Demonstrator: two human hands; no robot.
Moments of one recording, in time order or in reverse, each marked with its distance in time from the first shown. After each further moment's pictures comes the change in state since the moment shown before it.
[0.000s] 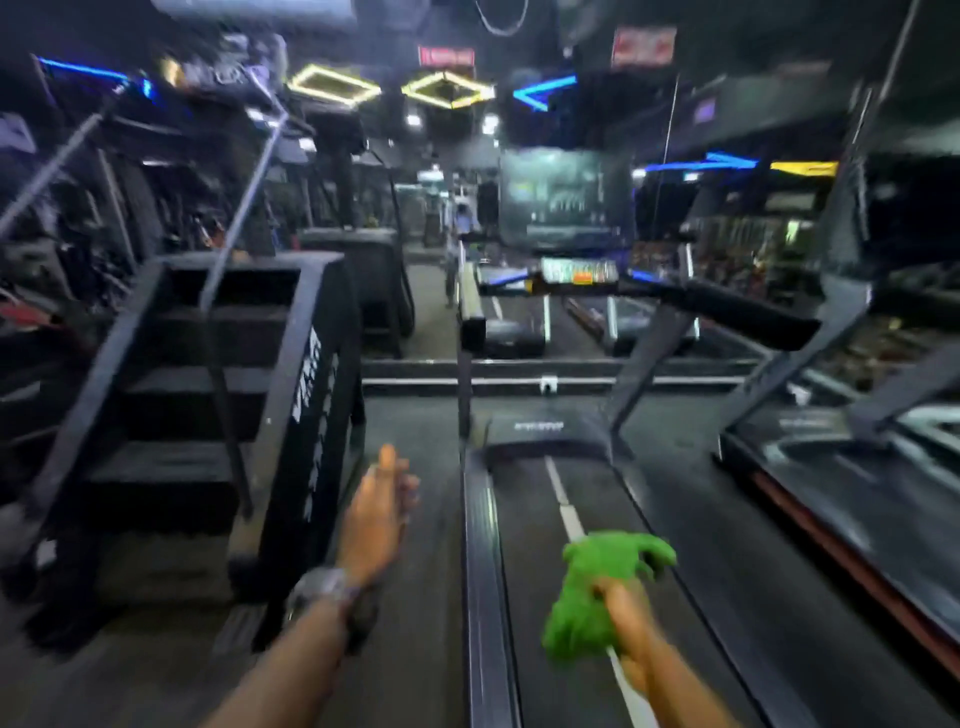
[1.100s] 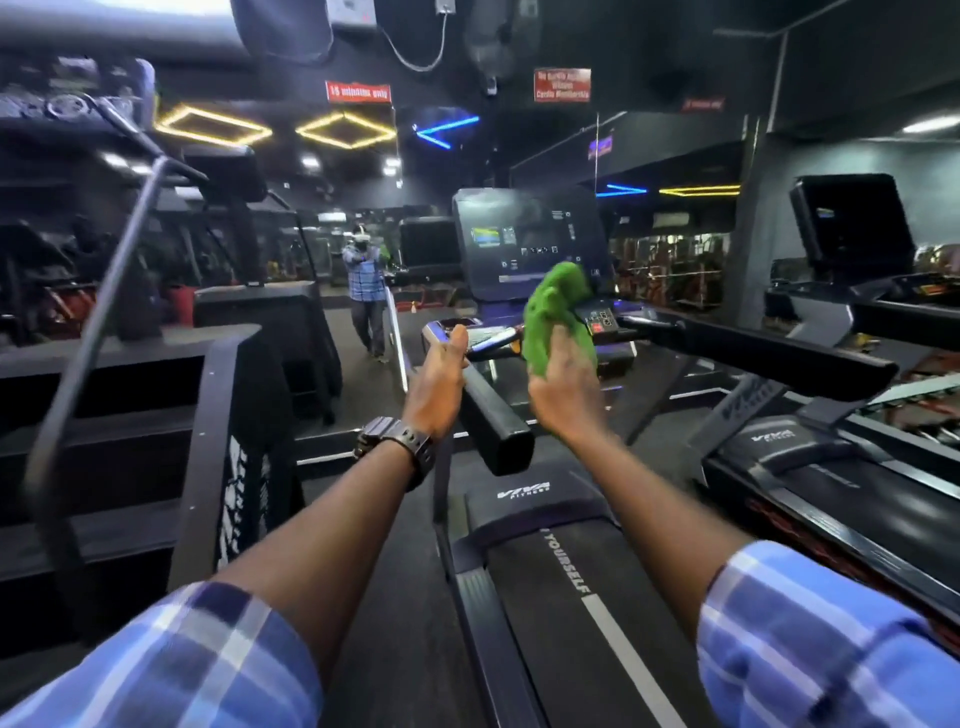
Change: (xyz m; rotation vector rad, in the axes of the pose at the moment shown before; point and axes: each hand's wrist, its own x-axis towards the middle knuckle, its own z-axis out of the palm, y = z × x) left_hand 0.449 0.154 0.062 0.253 -0.321 0.374; right_hand 0.344 -0.312 0.228 -0.728 0.580 -0.734
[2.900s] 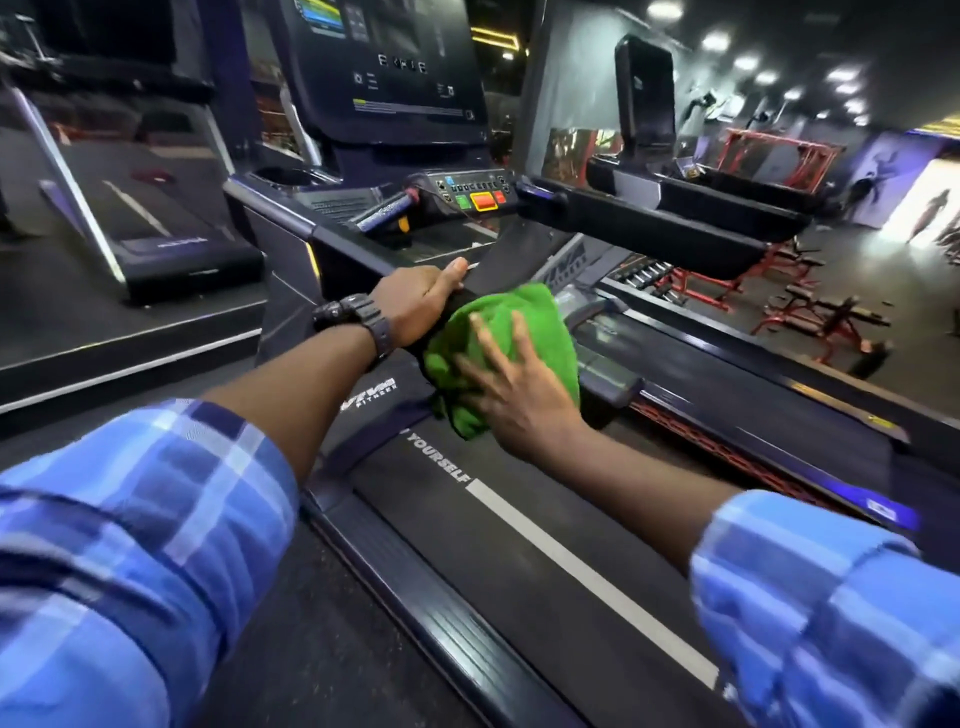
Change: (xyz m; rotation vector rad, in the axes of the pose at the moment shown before) left_hand 0.292 -0.230 0.006 0.418 -0.666 0.436; right_hand 0.046 0.022 0.247 -1.589 -0.671 -0.422
